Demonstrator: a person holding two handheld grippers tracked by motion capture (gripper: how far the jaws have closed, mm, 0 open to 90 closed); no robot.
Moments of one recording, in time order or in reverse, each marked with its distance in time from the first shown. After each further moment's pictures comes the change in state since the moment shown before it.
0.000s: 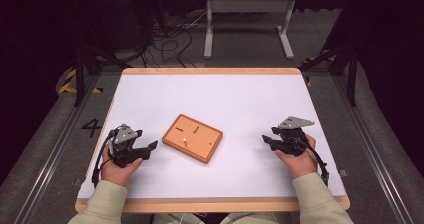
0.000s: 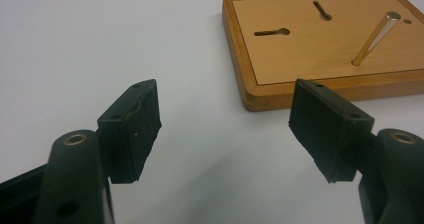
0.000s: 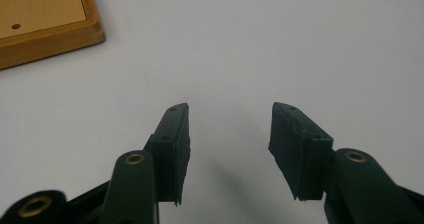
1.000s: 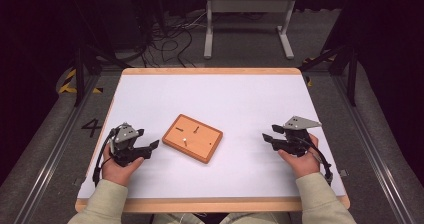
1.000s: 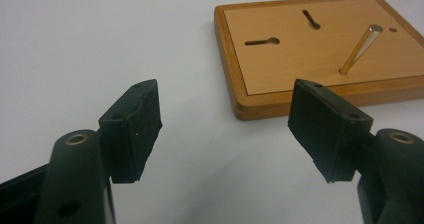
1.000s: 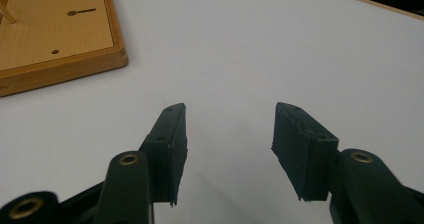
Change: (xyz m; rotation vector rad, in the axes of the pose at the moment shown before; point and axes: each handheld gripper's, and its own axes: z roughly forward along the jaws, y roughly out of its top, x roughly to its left) left arm -0.003 0.010 -0.001 -0.001 -0.014 0.012; right arm -0.004 -0.001 -0.008 -0.093 0.065 -0.006
